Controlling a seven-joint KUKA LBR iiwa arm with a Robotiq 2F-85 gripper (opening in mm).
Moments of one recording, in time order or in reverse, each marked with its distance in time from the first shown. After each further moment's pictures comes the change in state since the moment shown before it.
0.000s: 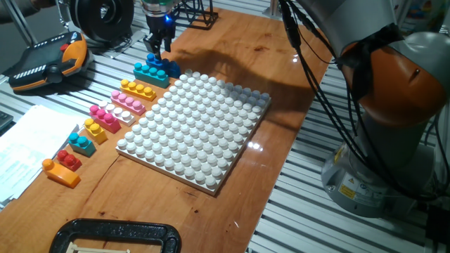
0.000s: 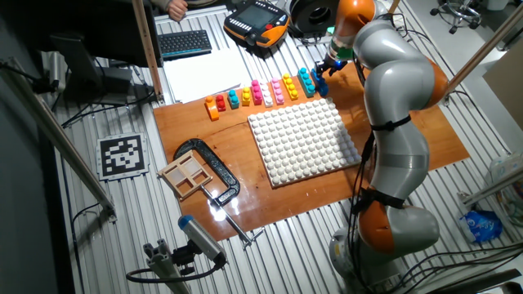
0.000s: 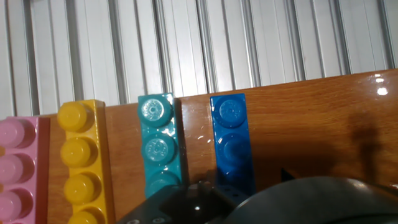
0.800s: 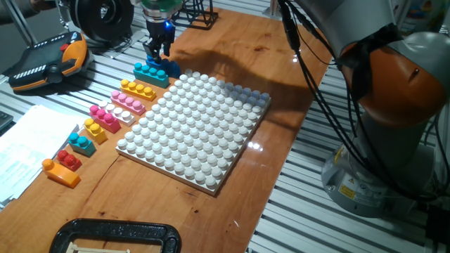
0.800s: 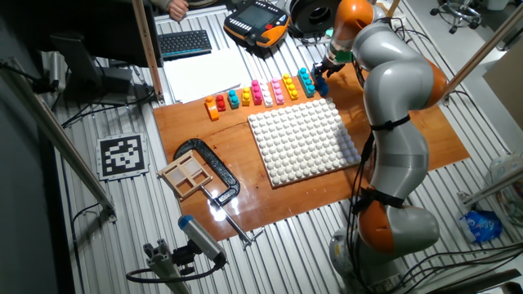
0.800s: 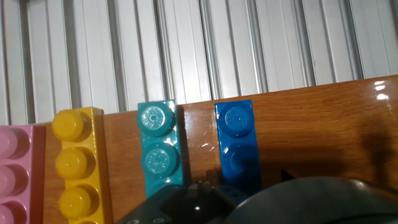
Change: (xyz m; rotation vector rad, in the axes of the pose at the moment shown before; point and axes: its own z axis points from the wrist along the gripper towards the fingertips) arm -0.003 0.004 0.017 -0.014 -0.009 0.009
